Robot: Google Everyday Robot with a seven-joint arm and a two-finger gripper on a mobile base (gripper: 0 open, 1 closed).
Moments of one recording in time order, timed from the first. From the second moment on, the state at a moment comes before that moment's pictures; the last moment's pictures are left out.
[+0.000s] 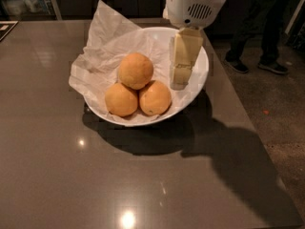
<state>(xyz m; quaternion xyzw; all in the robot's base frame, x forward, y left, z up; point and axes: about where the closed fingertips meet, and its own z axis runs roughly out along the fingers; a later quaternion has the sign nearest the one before) 0.518 -0.043 0.992 -0.72 0.68 -0.02 0.17</state>
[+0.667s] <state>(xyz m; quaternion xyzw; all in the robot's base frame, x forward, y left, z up) 0.536 -0.024 0.971 -0.72 0.67 -0.02 0.16</state>
